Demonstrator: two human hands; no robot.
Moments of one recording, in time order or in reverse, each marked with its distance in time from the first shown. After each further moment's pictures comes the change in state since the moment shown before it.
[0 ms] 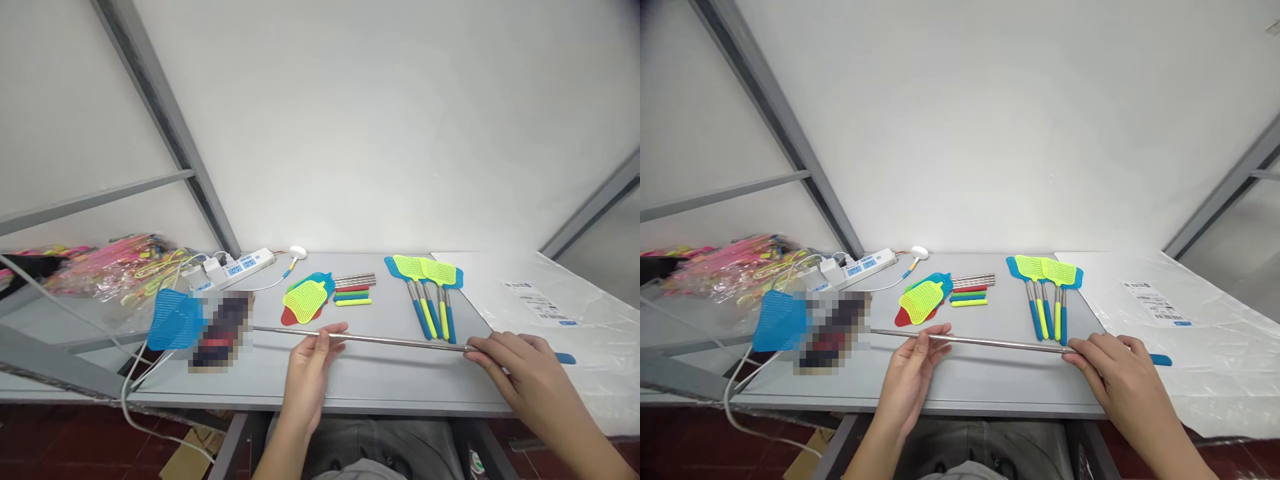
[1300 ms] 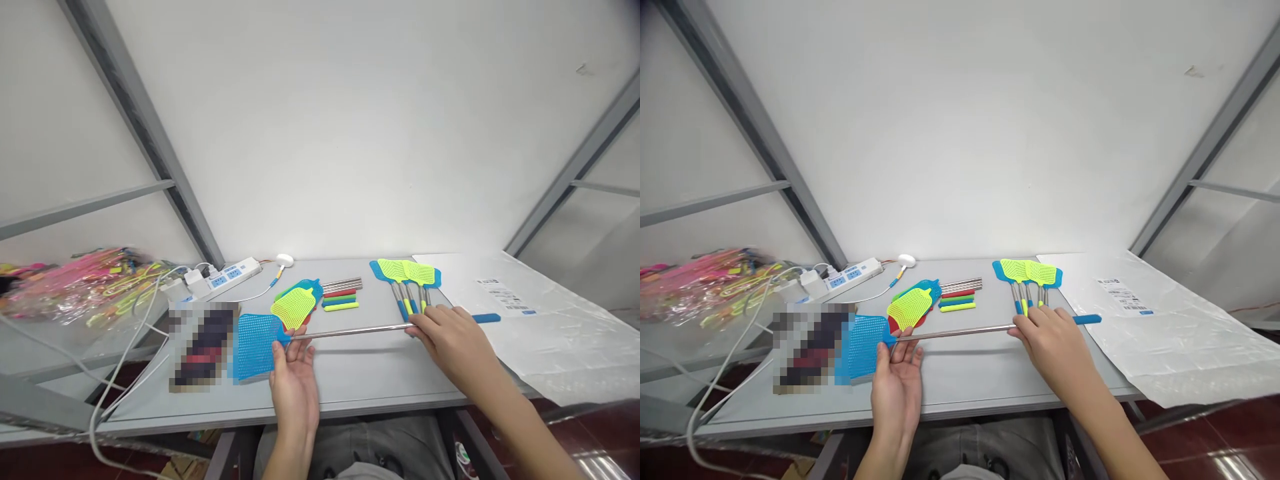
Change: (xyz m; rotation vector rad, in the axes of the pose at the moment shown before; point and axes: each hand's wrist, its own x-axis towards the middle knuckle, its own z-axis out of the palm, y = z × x) left_hand 0.014 -0.008 -0.004 -0.409 0.412 0.128; right_hand 0.061 -0.055 0.003 -0.227 0.006 -0.119
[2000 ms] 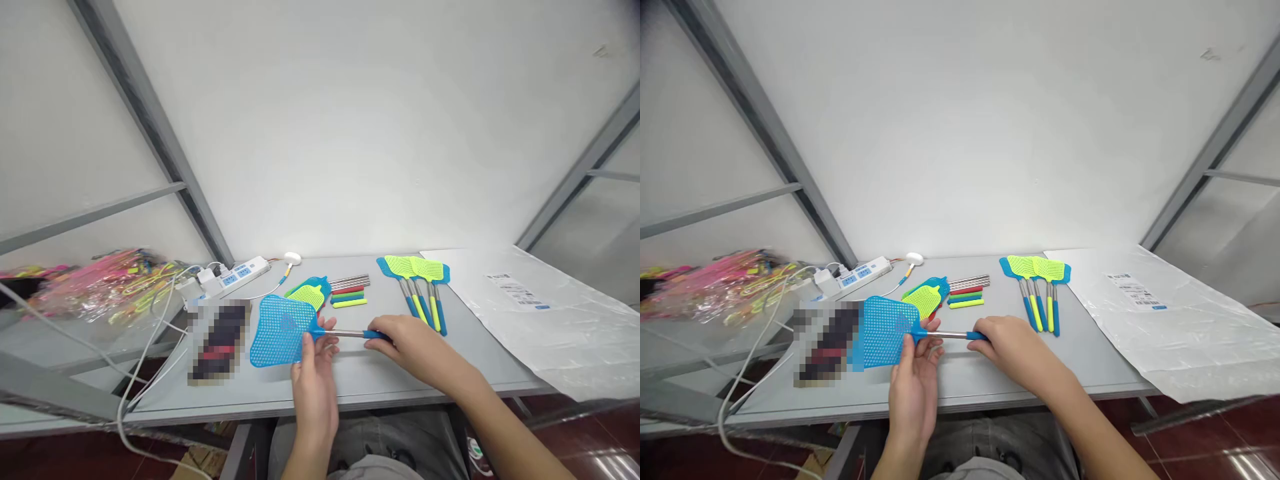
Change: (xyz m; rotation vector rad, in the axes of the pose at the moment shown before) left_hand -0.030 0.008 0.013 0.173 -0.209 -0.022; right_hand 0.046 -0.058 -0.006 0.559 -0.417 0.074
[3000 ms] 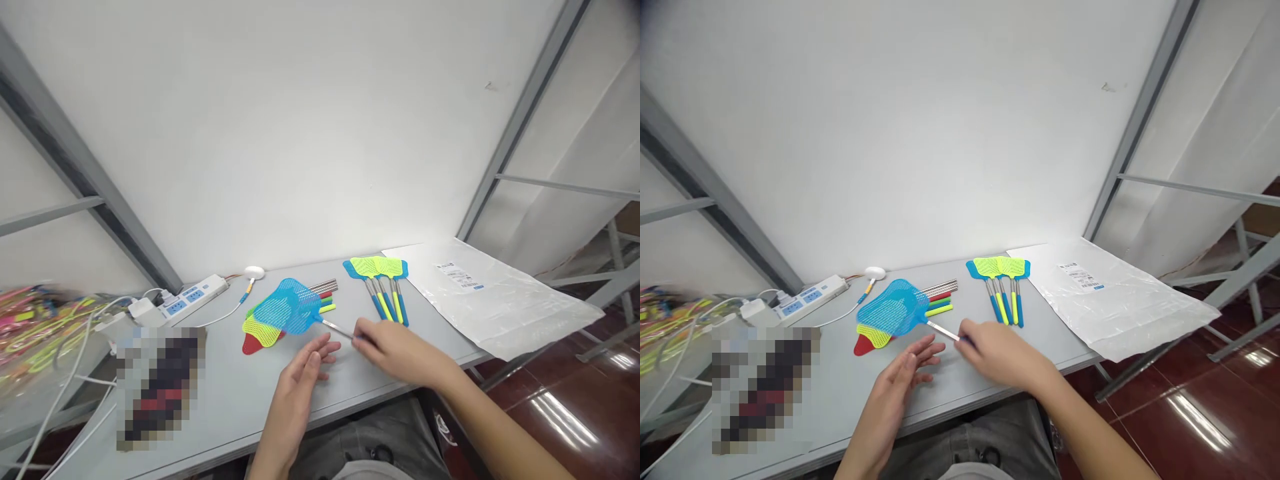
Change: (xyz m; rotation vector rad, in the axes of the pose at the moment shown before) left_hand 0.009 0.011 -0.007 0.678 -0.539 -0.198; right_hand -0.025 0.011 -0.008 0.122 -0.031 0.181
